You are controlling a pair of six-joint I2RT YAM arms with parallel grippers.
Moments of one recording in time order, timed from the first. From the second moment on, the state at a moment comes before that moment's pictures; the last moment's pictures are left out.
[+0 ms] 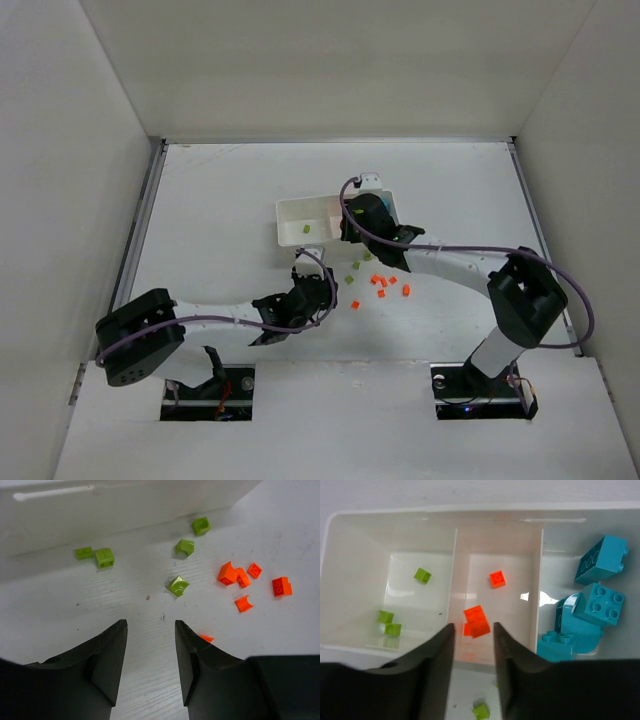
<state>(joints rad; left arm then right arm) -1.12 1.32 0.46 0.31 -0.60 -0.68 0.77 1.63 1.06 0.01 0.39 0.45</state>
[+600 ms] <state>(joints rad) -1.11 1.64 0.62 0.40 -0.52 -0.65 0.79 1.27 0.63 0.07 0.47 0.55</state>
